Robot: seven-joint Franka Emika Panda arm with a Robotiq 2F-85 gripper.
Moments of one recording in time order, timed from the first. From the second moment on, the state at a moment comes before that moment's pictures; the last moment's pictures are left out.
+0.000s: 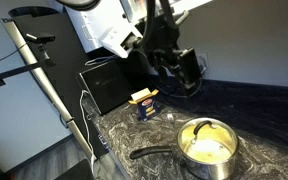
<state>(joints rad) -0.07 -0.27 -0.24 -2.40 0.11 2.31 -0.15</state>
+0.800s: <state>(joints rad) -0.07 -0.23 -0.22 -2.44 0.11 2.42 -0.16</state>
